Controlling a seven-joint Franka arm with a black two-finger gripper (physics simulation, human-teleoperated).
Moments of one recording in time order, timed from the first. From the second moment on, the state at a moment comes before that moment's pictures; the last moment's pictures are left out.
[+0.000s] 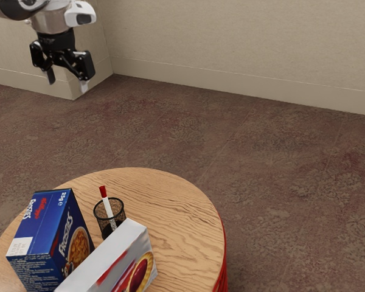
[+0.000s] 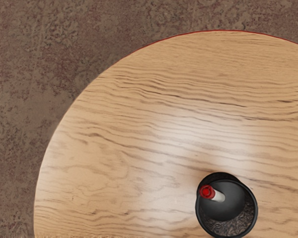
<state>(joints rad) -0.07 -0.10 0.09 -1.59 0.17 1.55 -0.11</state>
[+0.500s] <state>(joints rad) -0.07 -0.16 0.07 -2.00 0.17 1.77 -0.22</state>
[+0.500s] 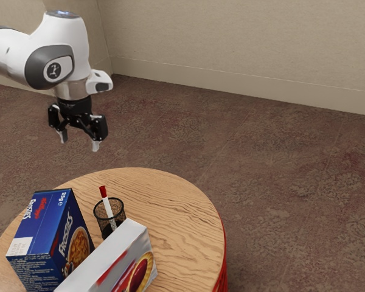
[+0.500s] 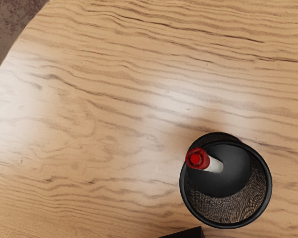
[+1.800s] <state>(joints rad) -0.04 -0.06 0.07 -2.35 0.07 2.35 -0.25</state>
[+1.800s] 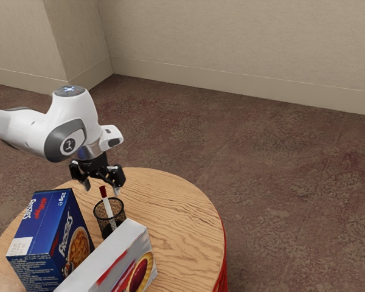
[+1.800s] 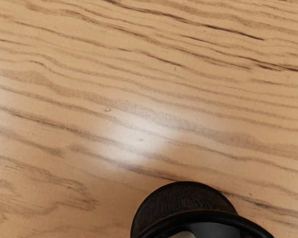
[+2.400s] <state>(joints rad) -0.04 -0.05 0.07 -2.35 0.09 2.38 -0.23</state>
